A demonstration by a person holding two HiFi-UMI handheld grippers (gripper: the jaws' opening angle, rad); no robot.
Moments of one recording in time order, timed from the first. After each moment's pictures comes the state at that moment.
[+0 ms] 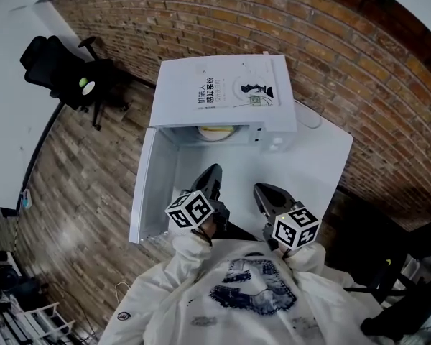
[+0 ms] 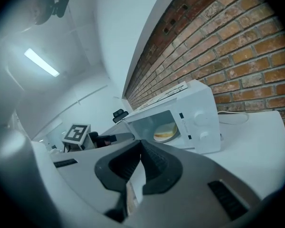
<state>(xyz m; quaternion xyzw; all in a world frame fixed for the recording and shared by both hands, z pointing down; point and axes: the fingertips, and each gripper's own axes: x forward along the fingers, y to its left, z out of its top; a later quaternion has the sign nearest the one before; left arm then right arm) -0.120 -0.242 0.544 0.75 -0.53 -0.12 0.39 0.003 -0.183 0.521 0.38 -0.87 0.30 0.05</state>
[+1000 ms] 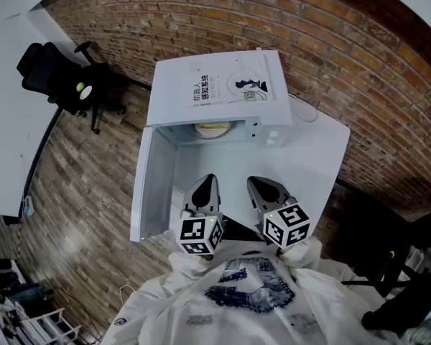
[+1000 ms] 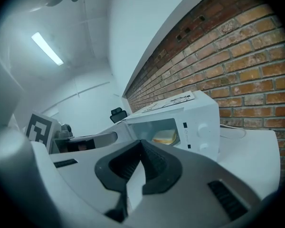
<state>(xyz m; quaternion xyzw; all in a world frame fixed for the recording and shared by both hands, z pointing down) -0.111 -0.188 0.488 0.79 -0.59 0.04 0.16 -0.010 -0.179 0.503 0.40 -0.88 0.24 0.07</state>
